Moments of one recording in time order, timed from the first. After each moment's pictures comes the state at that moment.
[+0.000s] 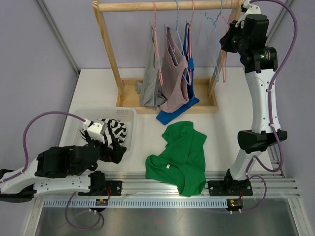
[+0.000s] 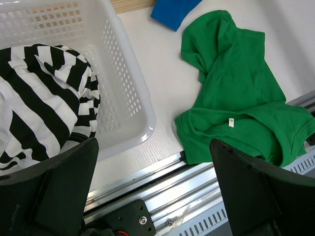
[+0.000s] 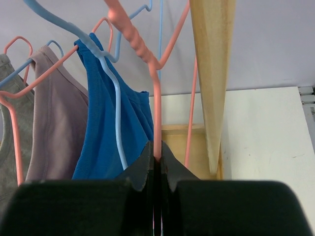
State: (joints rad) left arm -1.37 0.50 0.99 -1.17 -0.71 -0.75; right arm 0.14 1.83 2.45 -0.88 0.00 0.24
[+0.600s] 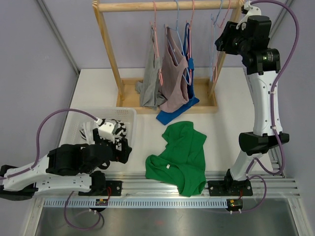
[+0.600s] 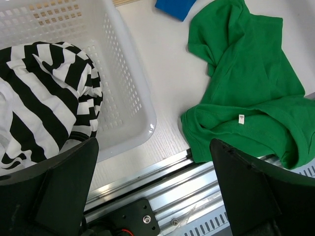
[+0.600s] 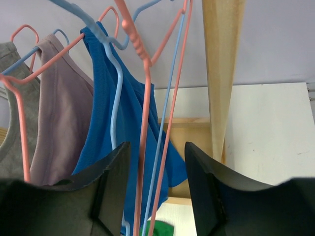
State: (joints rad) left arm -1.37 0.60 0.99 -1.16 -0.71 -0.75; right arm 0.12 1.81 2.43 -0.89 -0.05 0.24
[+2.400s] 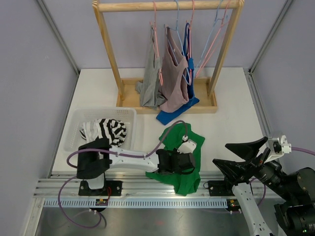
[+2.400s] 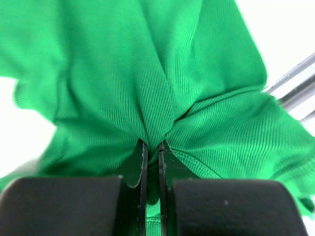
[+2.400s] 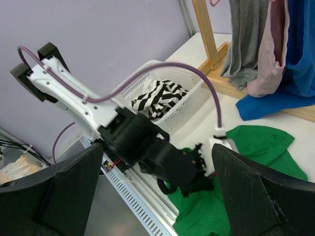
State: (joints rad) left arm -1.43 1.77 1.10 -0.38 -0.40 -0.69; right arm 0.12 0.29 1.27 -0.92 -0.70 0.44
